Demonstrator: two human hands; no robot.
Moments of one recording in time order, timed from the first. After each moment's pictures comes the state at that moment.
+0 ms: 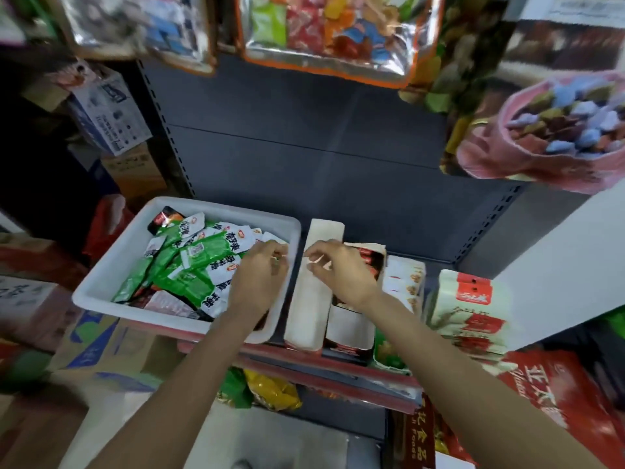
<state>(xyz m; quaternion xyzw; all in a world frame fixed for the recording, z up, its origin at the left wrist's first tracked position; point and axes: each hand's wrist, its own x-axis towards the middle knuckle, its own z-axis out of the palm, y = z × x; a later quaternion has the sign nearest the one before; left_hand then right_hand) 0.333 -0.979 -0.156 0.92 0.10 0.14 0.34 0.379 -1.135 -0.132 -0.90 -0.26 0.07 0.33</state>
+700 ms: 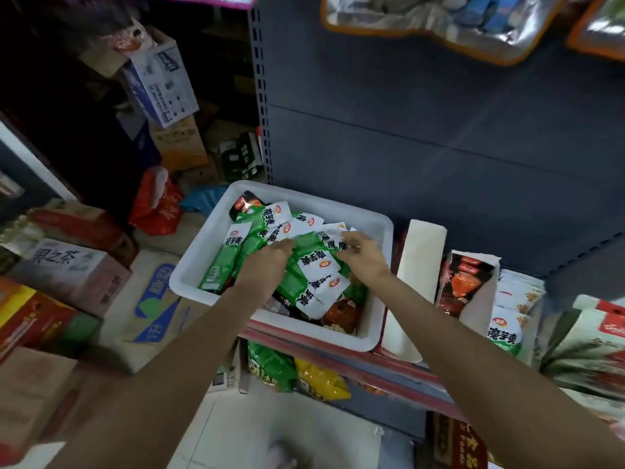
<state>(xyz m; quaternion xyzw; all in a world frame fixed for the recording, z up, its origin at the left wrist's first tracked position) 0.332 -0.801 -0.194 0.99 0.05 -0.02 0.15 0.409 -0.976 -0.197 -0.86 -0.04 0.18 0.47</state>
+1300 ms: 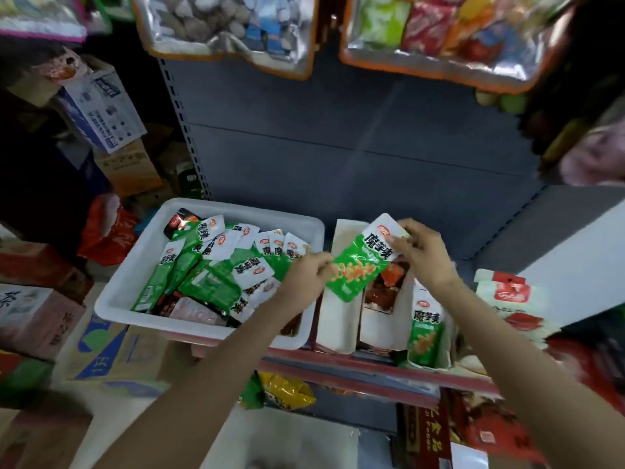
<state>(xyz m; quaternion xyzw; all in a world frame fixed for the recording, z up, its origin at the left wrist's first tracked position) 0.353 -0.965 -0.167 0.88 -0.02 -0.03 0.48 0.402 -1.166 -0.128 -0.85 -0.10 0.01 0.52</state>
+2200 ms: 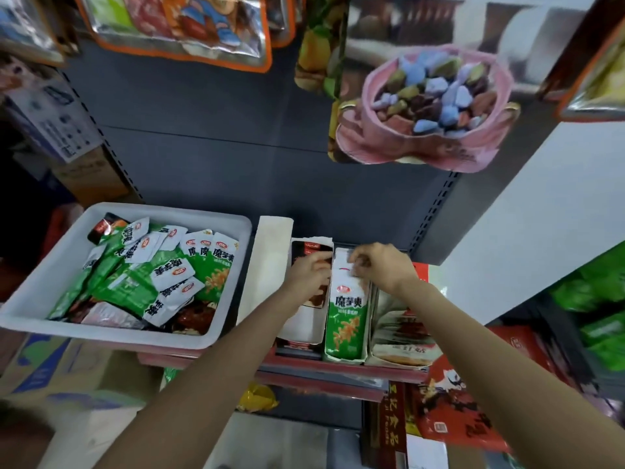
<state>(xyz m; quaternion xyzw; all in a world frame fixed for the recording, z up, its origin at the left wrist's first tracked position) 0.377 -1.119 -0.167 0.76 0.10 -0.15 0.63 0.414 -1.278 -0.143 -0.97 -0.11 0.12 0.18</state>
